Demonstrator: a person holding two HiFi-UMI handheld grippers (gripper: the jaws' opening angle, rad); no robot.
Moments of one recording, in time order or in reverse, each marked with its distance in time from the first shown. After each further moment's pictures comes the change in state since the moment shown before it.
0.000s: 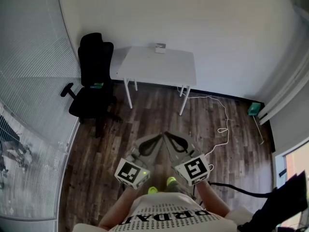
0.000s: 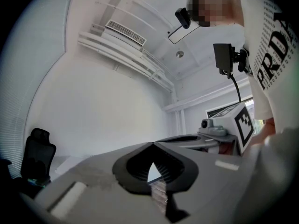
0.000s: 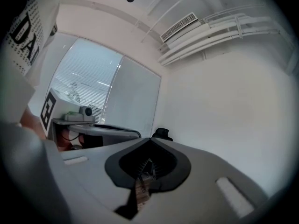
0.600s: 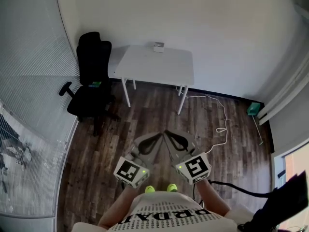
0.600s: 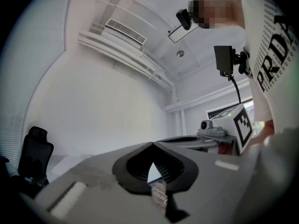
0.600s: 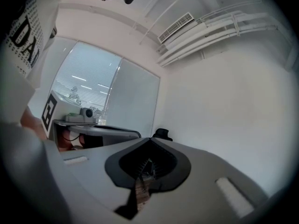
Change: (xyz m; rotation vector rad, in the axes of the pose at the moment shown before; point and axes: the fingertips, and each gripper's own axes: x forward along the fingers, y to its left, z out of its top) left arm 0.031 -0.014 -0.001 -0.010 0.000 -0.001; right arm -0.014 -0.030 0.000 0.000 -0.010 0.020
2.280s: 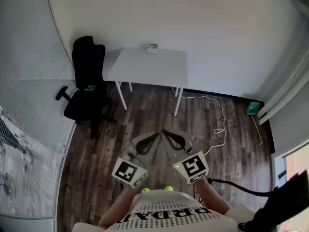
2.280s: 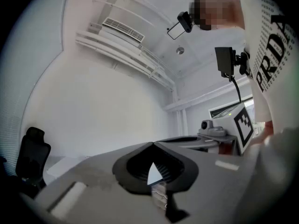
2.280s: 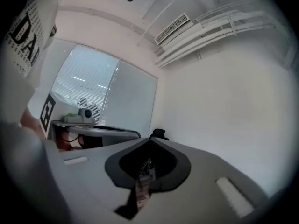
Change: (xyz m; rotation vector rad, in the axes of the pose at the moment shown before) left arm 0.071 -0.017 -0.003 0.008 -0.001 0.017; right arm -0.020 -0.070 -0.004 0.013 -0.001 0.000
